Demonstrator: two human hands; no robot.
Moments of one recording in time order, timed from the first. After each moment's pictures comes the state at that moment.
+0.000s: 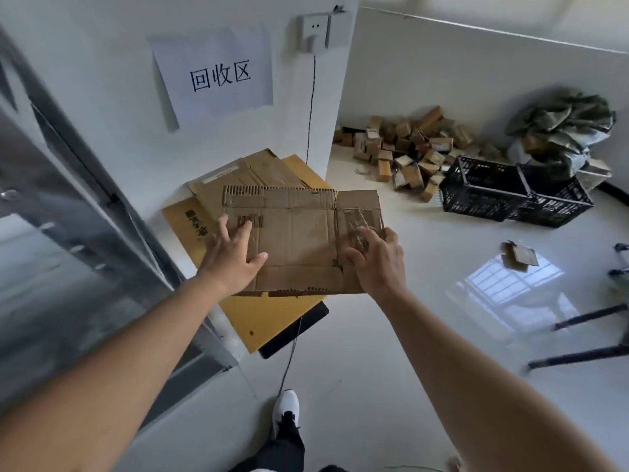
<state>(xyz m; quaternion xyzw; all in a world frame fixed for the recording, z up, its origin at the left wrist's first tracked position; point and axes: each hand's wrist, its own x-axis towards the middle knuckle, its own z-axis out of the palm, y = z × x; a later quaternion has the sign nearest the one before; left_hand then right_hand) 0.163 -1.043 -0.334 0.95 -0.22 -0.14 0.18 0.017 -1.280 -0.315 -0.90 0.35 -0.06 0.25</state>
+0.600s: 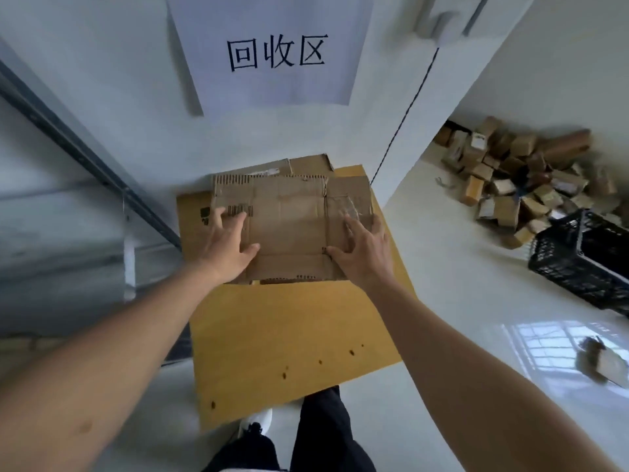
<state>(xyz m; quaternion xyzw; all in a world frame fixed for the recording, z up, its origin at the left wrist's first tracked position) 0.361 -1.117 -0.418 0.96 -0.01 -0.19 0.21 0.319 -1.386 -0.413 -0.95 0.16 0.10 0.24</state>
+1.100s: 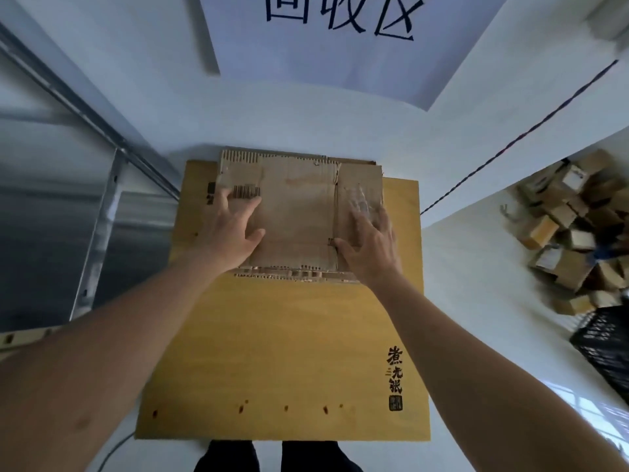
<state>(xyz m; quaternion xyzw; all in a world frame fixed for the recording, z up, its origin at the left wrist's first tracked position) 0.427 -1.137 -0.487 0.96 0.10 -0.19 0.17 0.460 -1.413 -0.507 -0.96 0.02 0.19 0.21</state>
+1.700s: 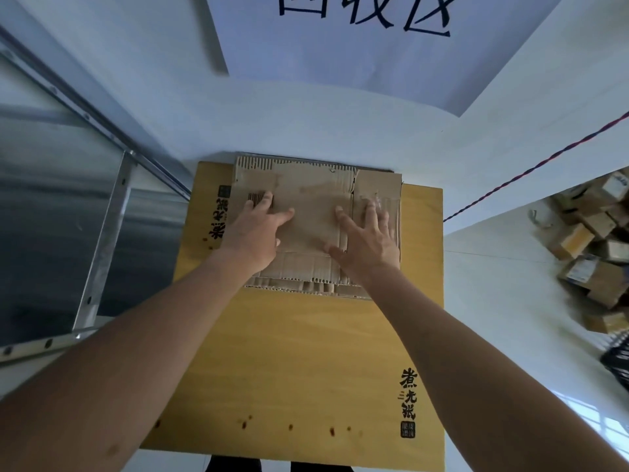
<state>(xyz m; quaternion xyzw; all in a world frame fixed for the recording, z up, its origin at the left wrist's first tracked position) 0.459 -1.158 -0.507 0.96 0.06 -0.23 0.12 0.493 -1.372 -0.510 -0.96 -0.08 0.27 0.08</state>
